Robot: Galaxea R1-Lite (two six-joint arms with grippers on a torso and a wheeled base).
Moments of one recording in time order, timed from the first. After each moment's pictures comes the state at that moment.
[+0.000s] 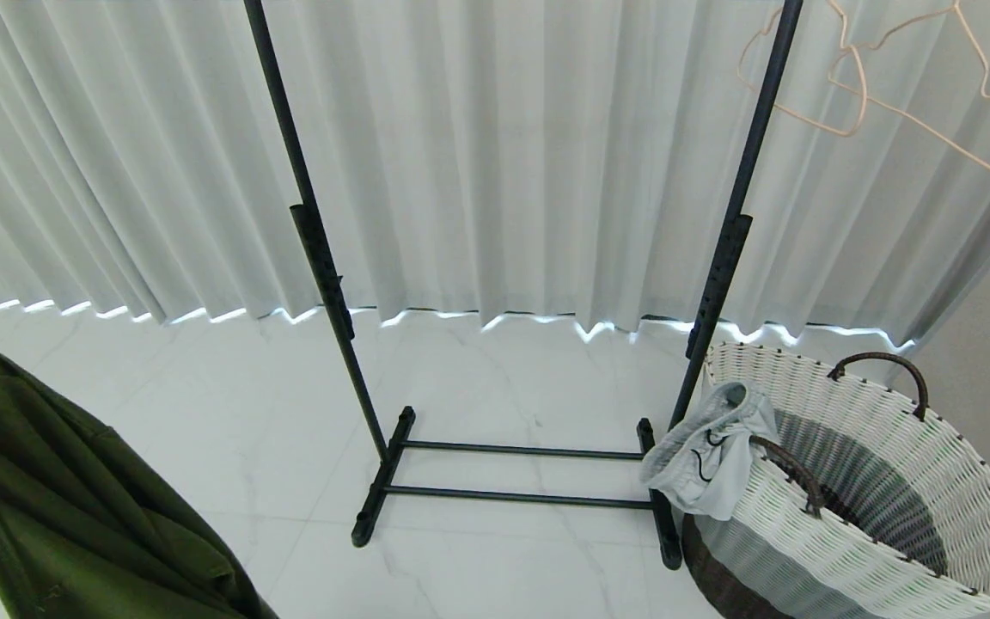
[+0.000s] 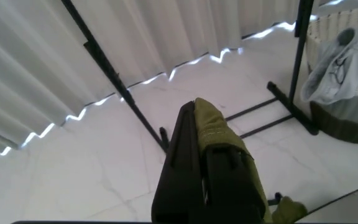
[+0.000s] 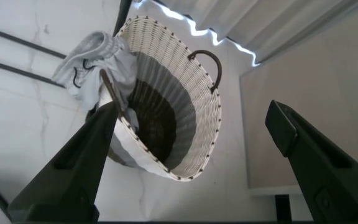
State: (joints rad) left arm -0.85 0.76 -0.84 0.21 0.51 0.32; right arm 0.23 0.85 -0.91 0.35 -0.27 -0.32
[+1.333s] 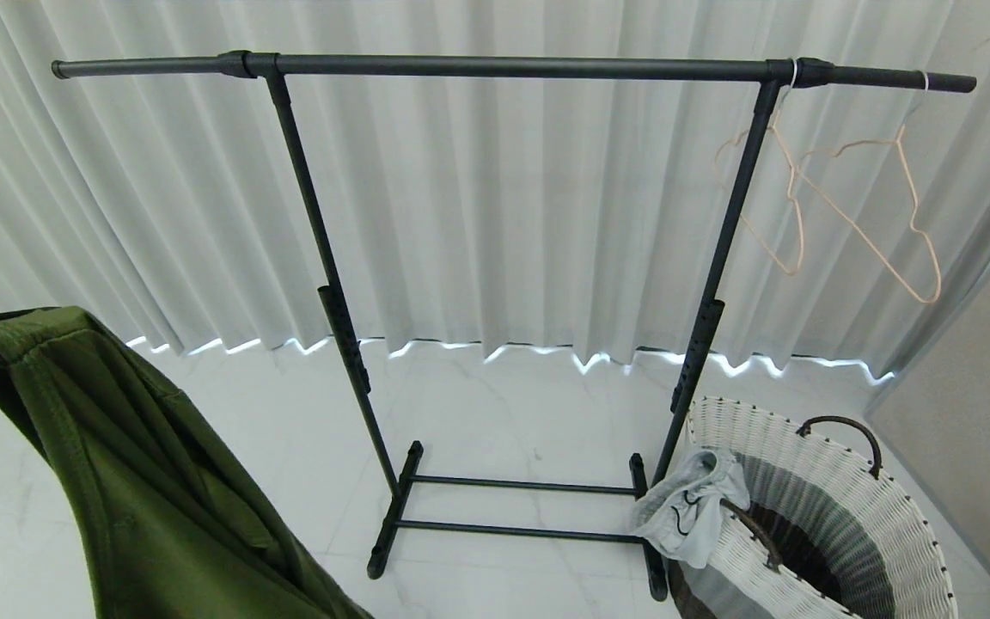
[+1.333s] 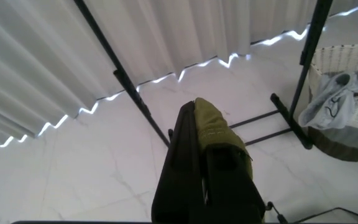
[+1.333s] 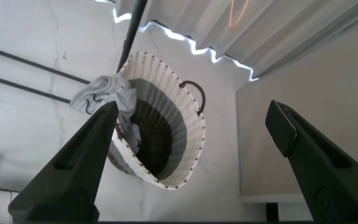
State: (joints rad) left arm -0.67 0.90 -0.91 0.21 0.38 0.25; right arm 0.23 0.85 -0.91 0.35 -0.21 -0.30
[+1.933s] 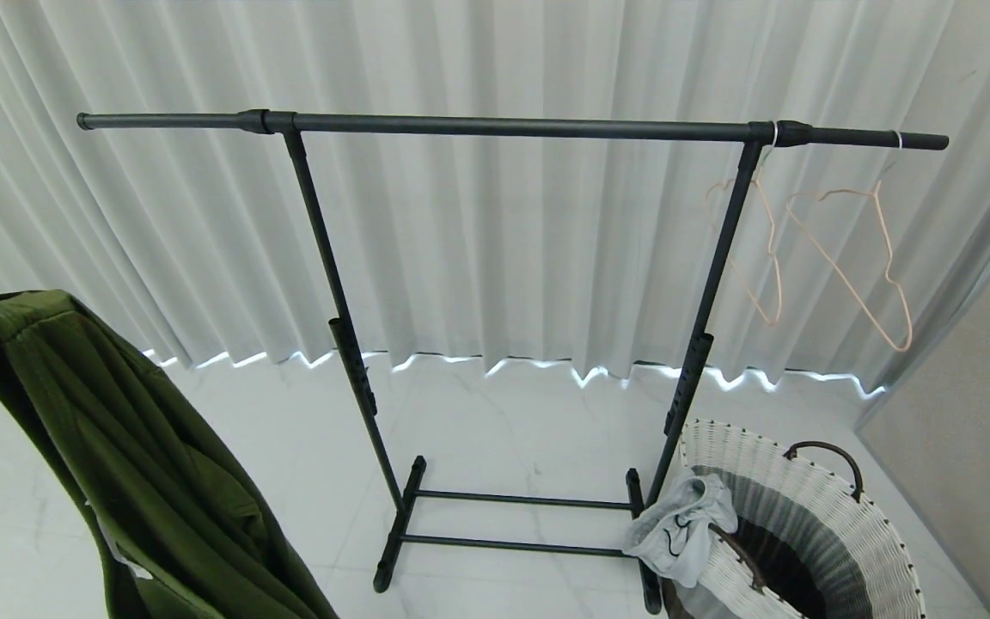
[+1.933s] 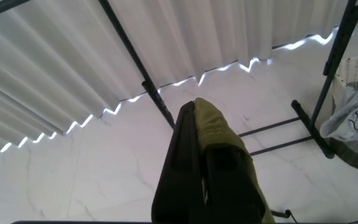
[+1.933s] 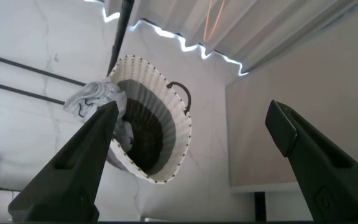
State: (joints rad) left arm -0.58 0.91 -0.91 0.17 0.38 0.30; right arm 0.19 0.85 -0.89 0.35 -0.22 -0.30
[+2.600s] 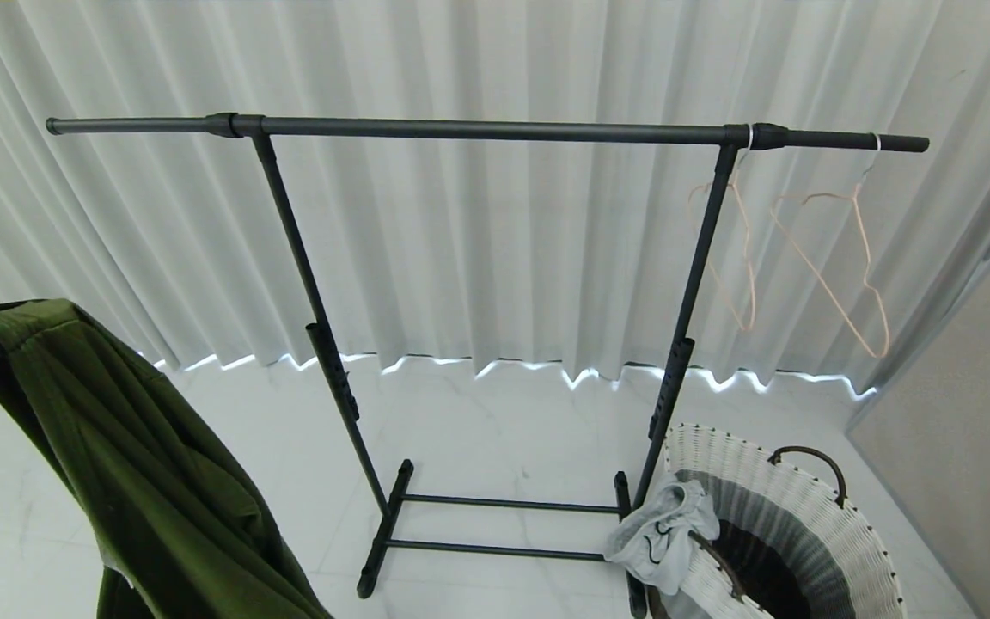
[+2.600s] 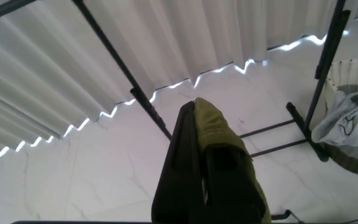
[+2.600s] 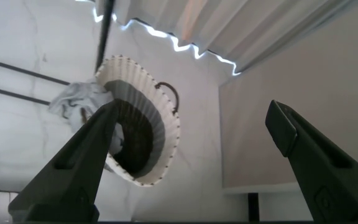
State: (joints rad) left arm -0.58 0.91 -0.90 0.17 0.38 0.31; right arm 0.18 0.84 -0.89 0.35 -0.22 -0.31
